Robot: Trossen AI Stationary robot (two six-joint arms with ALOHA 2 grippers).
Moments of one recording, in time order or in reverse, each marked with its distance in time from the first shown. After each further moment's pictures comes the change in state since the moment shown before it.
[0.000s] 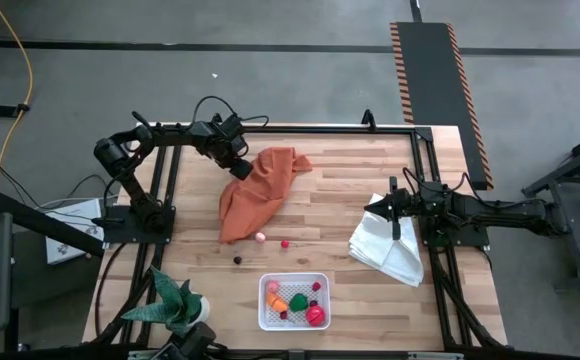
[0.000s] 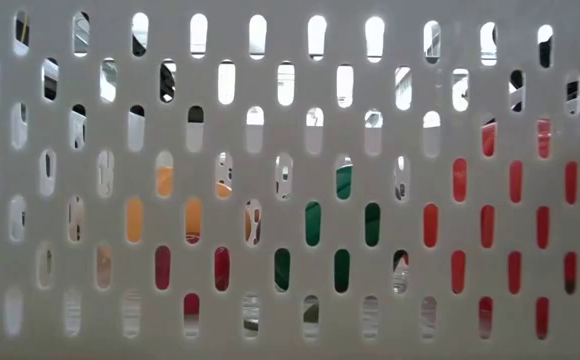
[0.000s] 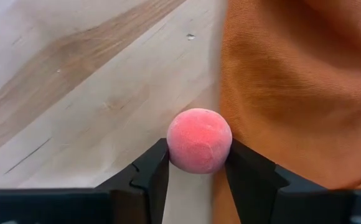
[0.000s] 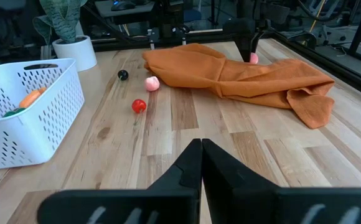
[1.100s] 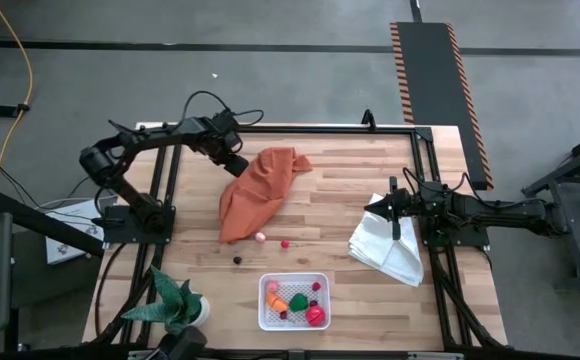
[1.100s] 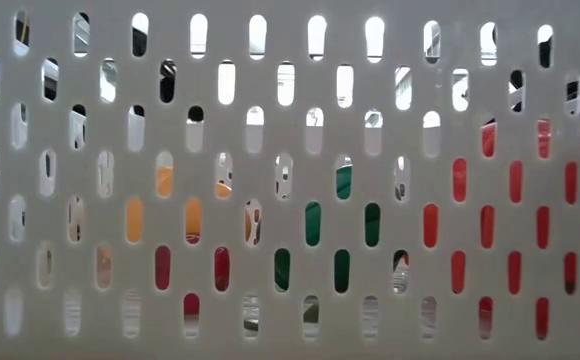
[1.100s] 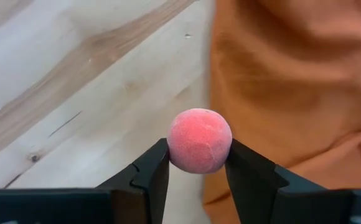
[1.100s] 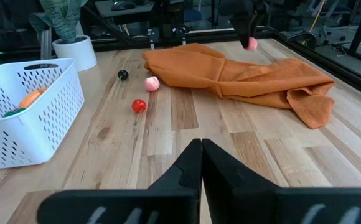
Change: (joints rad) left arm 0.010 -0.124 0.016 -0.117 -0.009 0.001; right arm 0.000 0.000 0.000 0.000 0.000 0.000
